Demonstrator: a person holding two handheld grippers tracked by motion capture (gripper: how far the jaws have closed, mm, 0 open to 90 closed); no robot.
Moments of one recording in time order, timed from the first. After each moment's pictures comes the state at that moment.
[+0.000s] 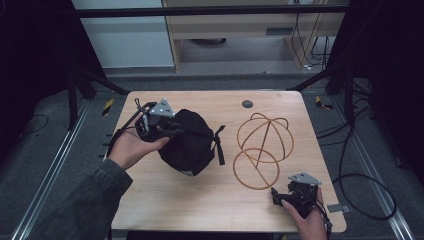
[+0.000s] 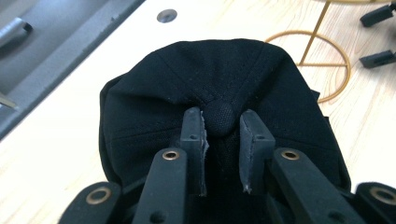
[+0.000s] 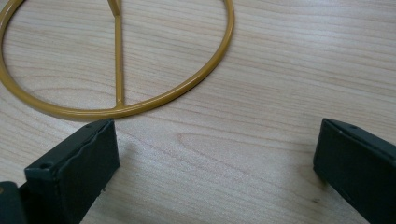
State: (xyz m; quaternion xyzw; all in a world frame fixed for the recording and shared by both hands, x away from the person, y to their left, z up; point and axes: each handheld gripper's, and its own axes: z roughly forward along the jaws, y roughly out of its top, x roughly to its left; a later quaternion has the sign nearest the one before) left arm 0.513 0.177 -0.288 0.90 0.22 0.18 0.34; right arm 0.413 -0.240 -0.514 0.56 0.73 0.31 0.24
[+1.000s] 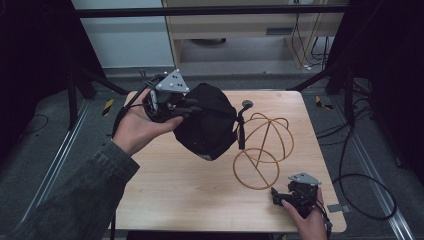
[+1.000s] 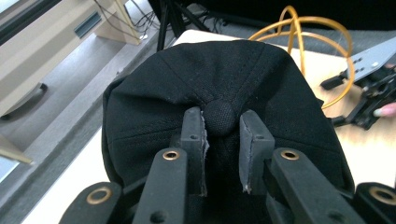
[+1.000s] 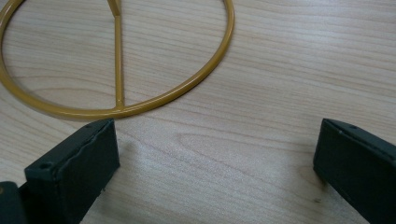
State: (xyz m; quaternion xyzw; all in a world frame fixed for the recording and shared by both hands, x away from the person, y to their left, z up) left arm 0.498 0.134 -0.205 0.88 0.16 0.20 0.40; right arm 0.413 -0.241 -0.514 0.56 0.73 0.31 0.24
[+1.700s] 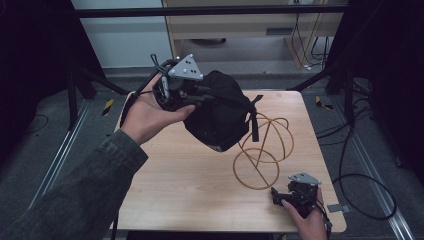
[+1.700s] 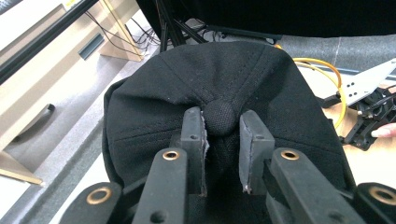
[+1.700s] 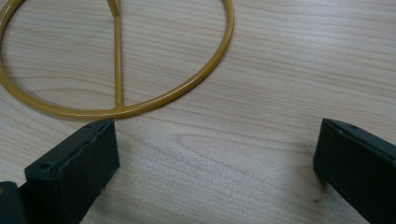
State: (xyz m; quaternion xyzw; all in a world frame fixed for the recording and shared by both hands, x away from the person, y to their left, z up) left arm 0.498 0.105 -0.174 0.88 0.13 0.22 0.40; right arm 0.413 -0.240 -0.514 0.56 0.73 0.31 0.24
